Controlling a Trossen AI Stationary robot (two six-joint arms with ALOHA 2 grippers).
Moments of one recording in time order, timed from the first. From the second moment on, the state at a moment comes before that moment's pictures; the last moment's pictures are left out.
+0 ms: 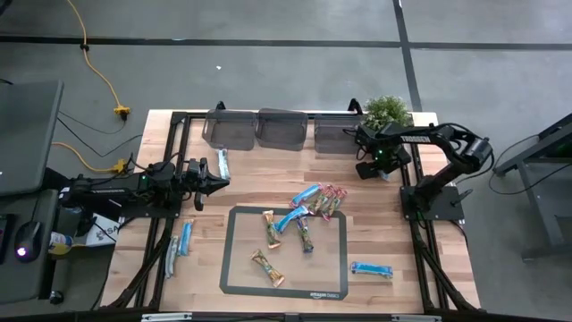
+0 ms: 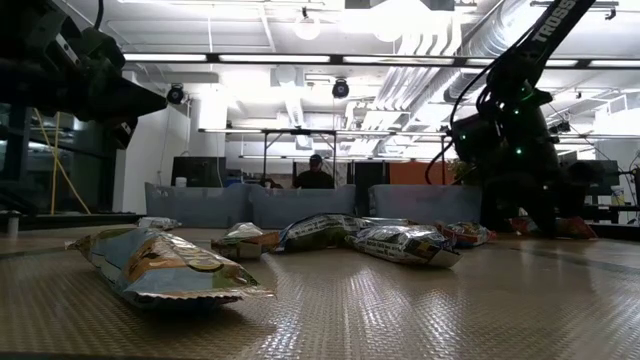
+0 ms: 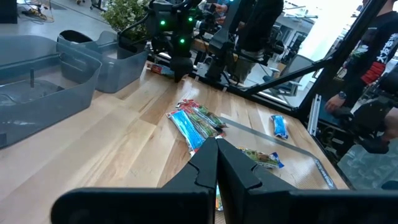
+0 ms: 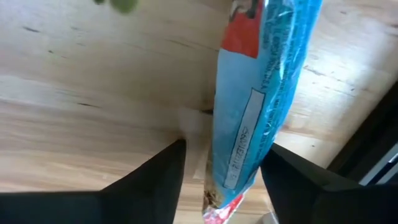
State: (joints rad) left arm 0.08 0.08 0.01 0.00 0.01 -0.35; right arm -0.74 1.56 0.70 -0.92 0.01 0.56
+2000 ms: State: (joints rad) left arm 0.08 0.08 0.01 0.00 0.01 -0.35; right arm -0.30 1.35 0.69 -0.56 -0.28 0.76
